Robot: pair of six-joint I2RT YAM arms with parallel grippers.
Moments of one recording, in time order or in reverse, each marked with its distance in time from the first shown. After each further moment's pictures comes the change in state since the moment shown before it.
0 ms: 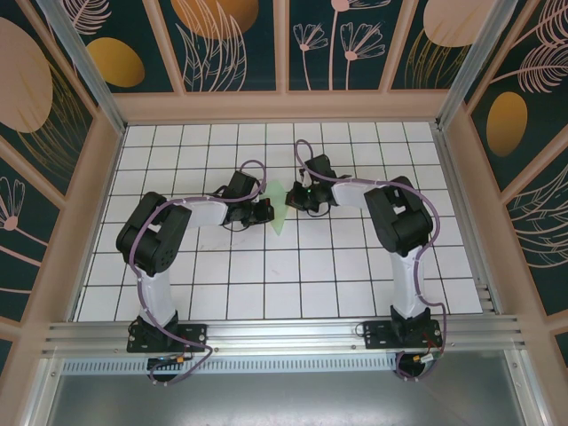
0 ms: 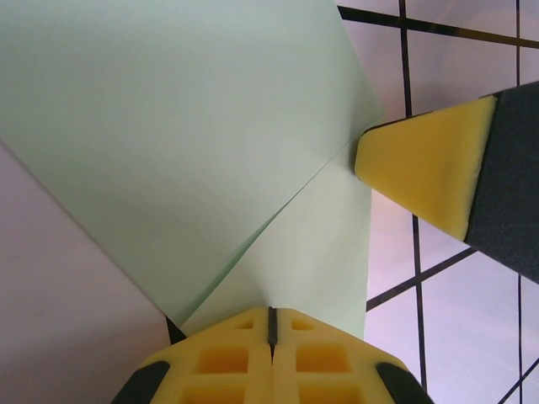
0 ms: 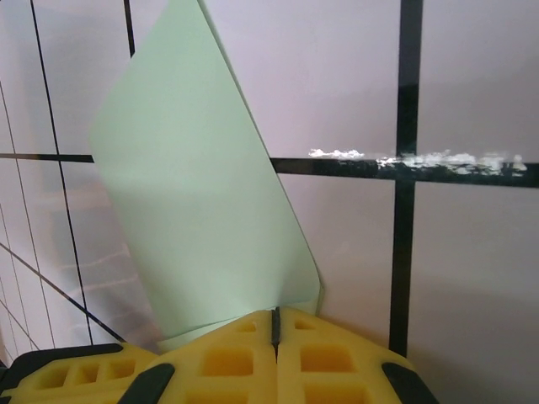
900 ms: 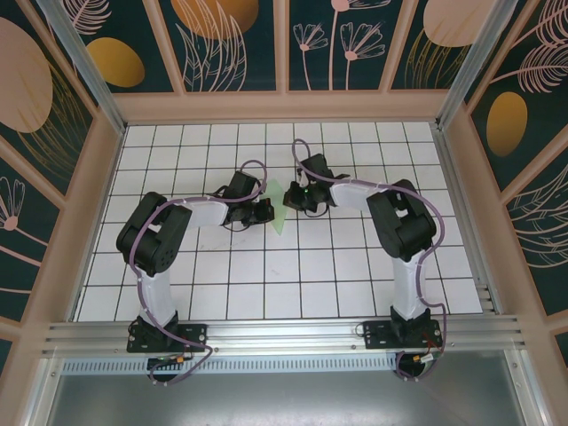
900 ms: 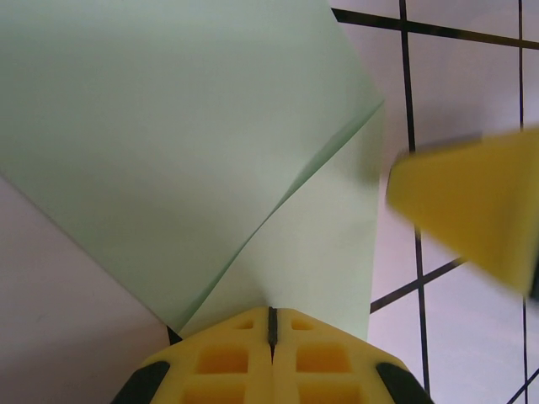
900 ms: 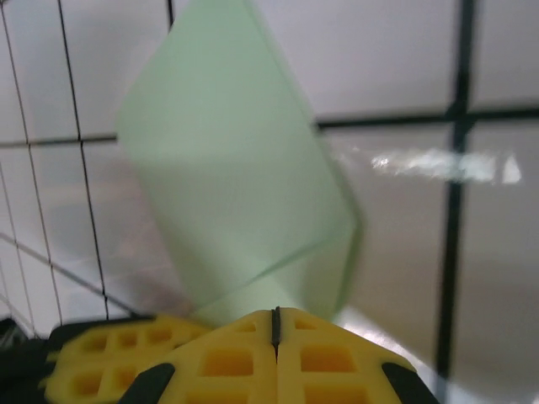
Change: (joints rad) left arm -0.003 0.001 0.001 0.002 -0.016 -0.002; right arm 0.048 -0.070 -0.028 -0.034 0.037 0.028
